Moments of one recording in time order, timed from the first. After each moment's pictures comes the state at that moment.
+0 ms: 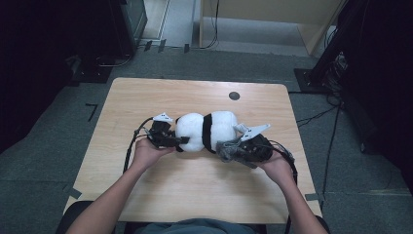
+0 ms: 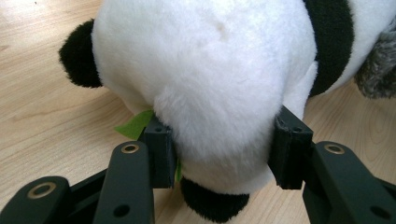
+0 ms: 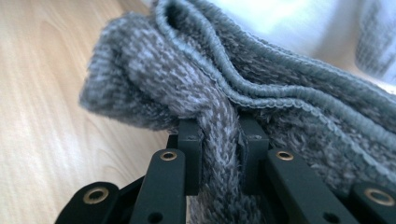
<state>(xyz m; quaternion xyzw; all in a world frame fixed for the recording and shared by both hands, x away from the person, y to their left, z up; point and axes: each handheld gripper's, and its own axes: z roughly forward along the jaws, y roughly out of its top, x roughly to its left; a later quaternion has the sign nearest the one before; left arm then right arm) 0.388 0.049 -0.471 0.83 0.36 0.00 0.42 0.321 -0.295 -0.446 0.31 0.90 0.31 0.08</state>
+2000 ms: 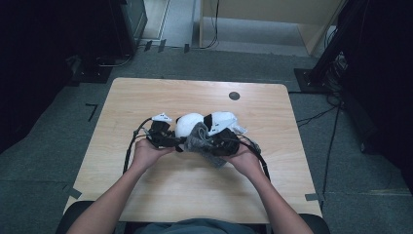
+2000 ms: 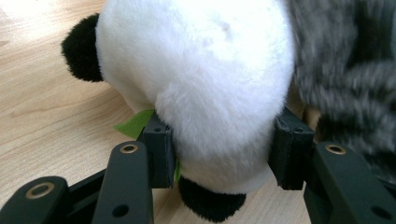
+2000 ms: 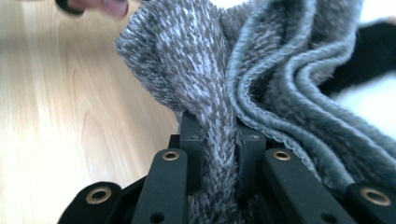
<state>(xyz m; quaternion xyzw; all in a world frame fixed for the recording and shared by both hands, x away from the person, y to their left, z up) 0.388 0.051 -0.471 0.83 0.37 -0.01 0.42 0.341 -0.201 -0.443 0.27 0.89 0.36 0.06</state>
